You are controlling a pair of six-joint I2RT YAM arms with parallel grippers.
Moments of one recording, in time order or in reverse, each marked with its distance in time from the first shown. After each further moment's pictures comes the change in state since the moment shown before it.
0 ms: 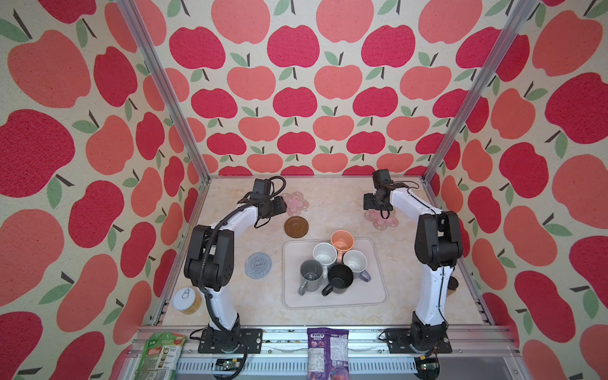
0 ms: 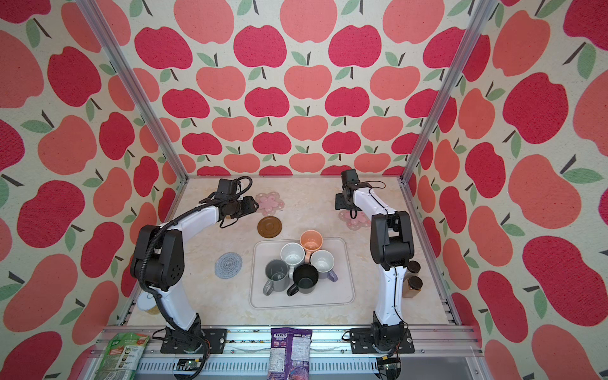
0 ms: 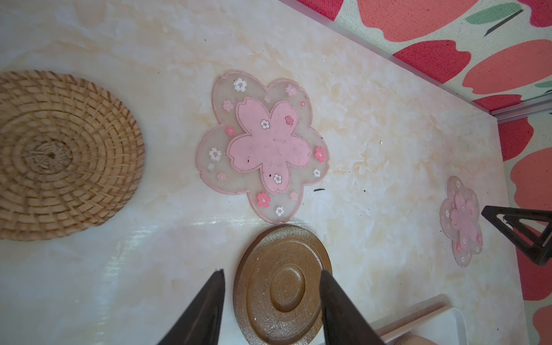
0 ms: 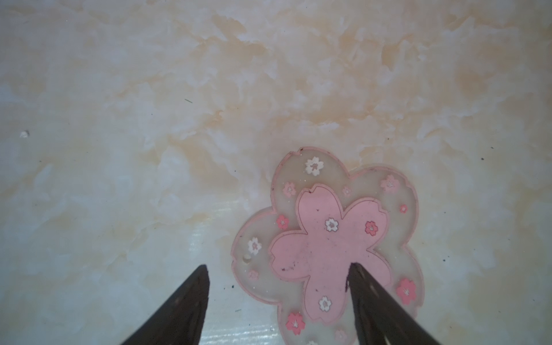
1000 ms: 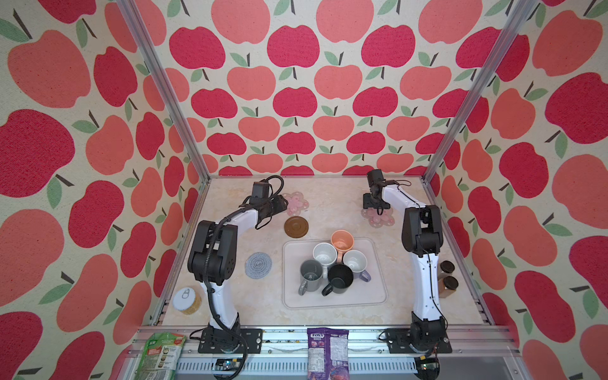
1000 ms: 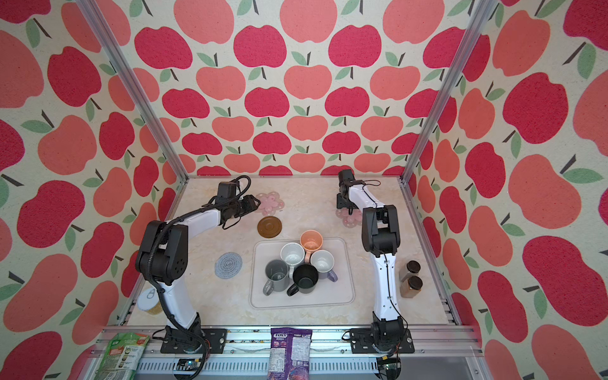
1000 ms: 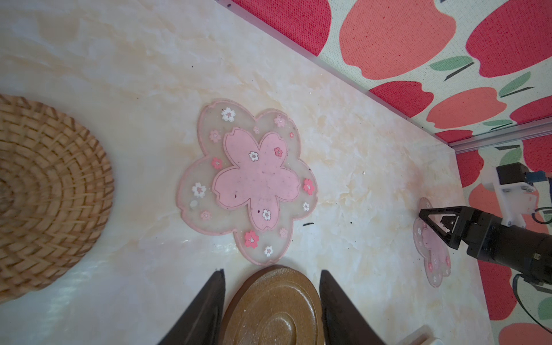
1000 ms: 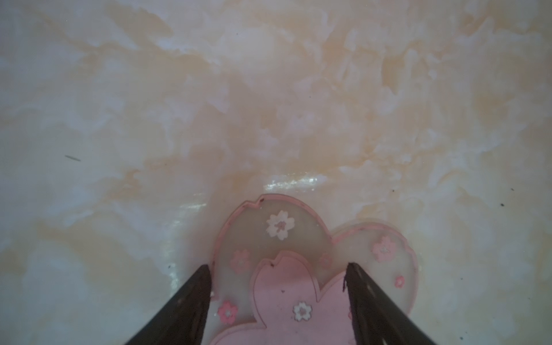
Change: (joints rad) left arm 0.020 0.060 -0.083 0.277 0.064 -0.082; right arm -0.031 0.287 0.287 -0.082 0.129 0.007
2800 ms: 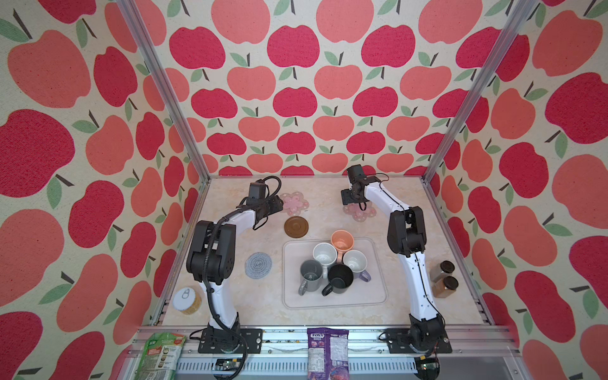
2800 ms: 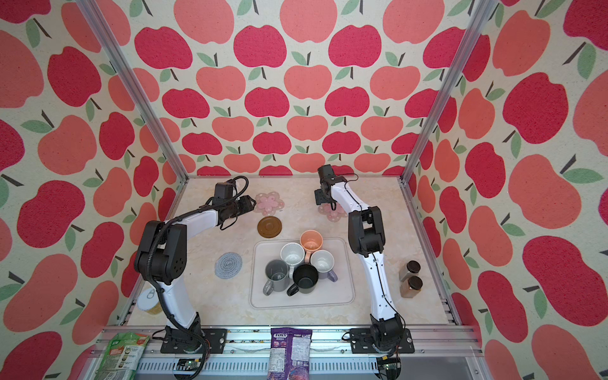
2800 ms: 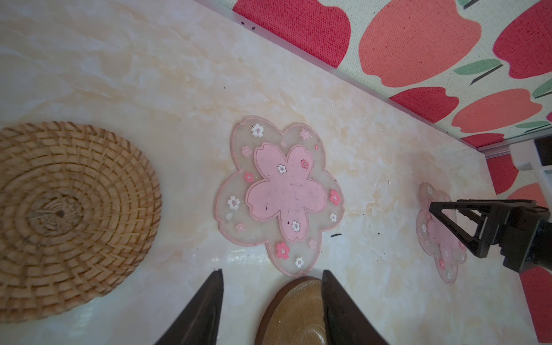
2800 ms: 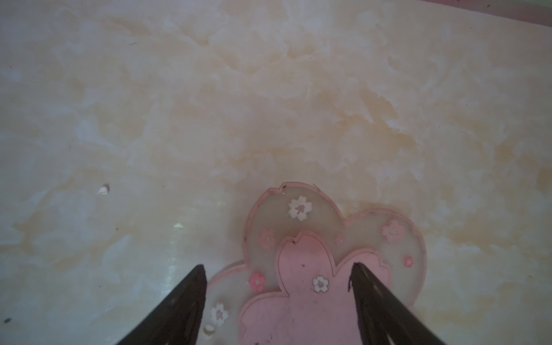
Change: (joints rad) left arm 0.037 0.000 -0.020 0.026 -0.044 0.059; right arm 0.150 0.114 0.251 -0.051 -0.097 -0.097
